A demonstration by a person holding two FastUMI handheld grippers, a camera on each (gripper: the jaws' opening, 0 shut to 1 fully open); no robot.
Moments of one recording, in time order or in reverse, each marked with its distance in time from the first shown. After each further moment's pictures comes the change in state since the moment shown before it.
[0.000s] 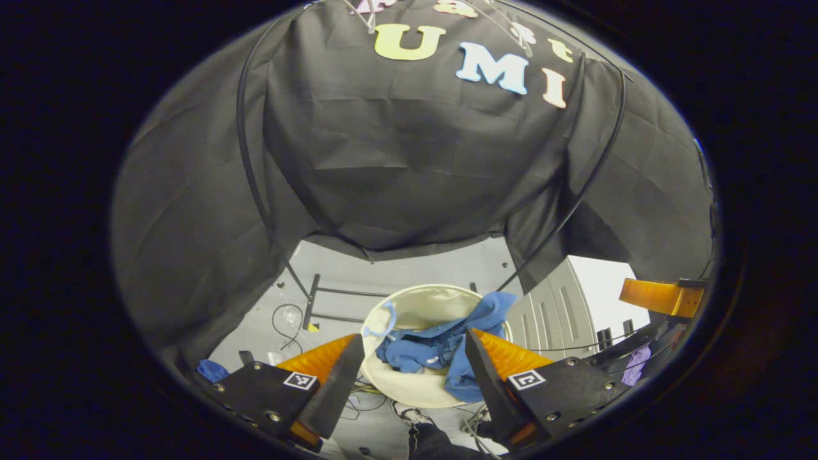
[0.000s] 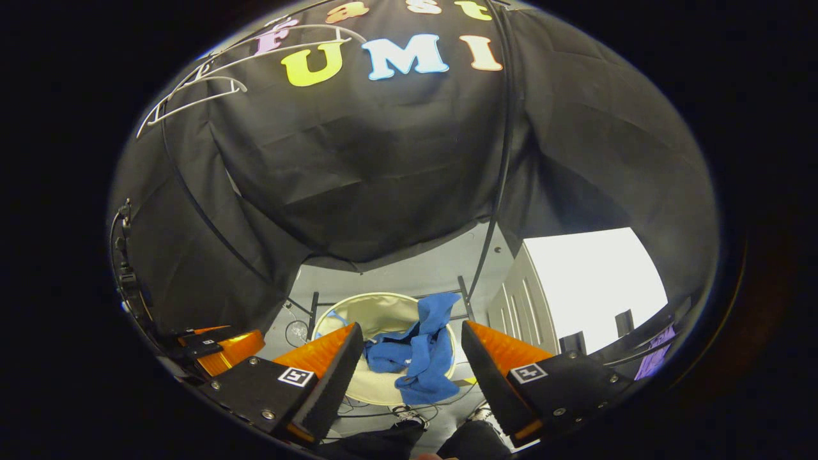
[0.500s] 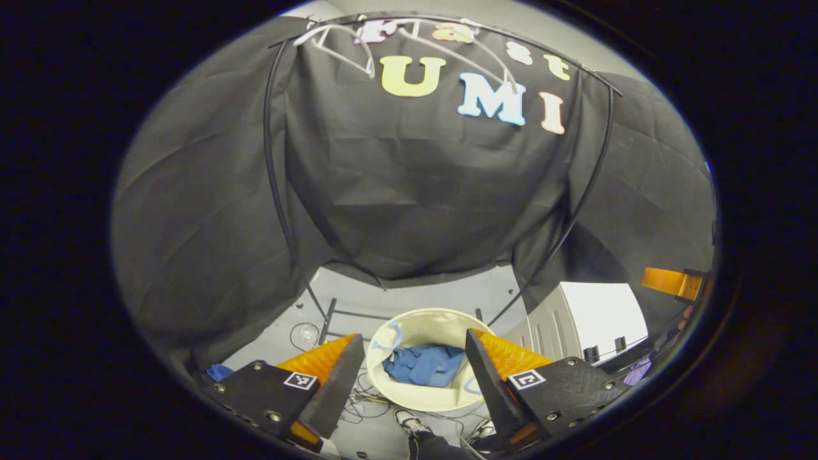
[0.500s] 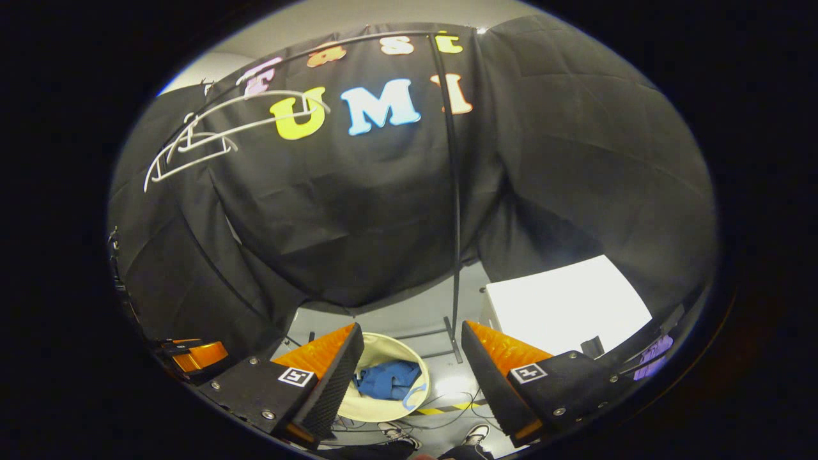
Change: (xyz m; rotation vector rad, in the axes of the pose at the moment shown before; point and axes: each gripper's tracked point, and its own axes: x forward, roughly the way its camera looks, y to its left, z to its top) left arm -0.116 -0.050 0.062 0.000 -0.183 0.078; right arm -0.085 -0.090 0.068 0.065 -0.244 0.000
